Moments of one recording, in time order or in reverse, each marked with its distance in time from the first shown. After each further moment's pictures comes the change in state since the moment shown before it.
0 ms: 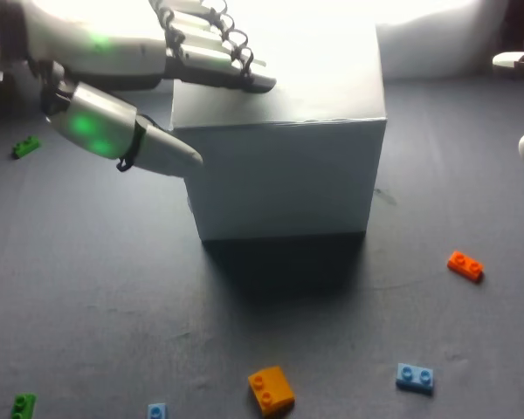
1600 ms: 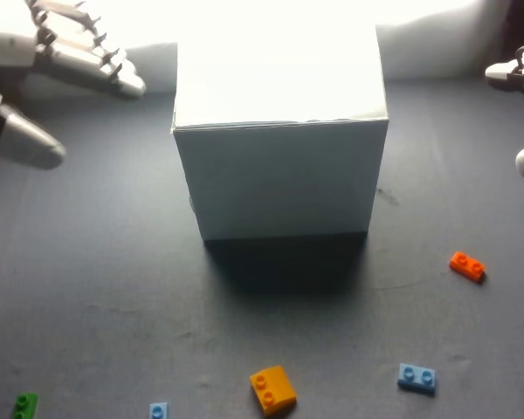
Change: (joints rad) left arm -0.111 0.073 0.192 0.336 -0.198 -0.176; right arm -0.007 -0.001 -0.001 -0.114 0.001 0.055
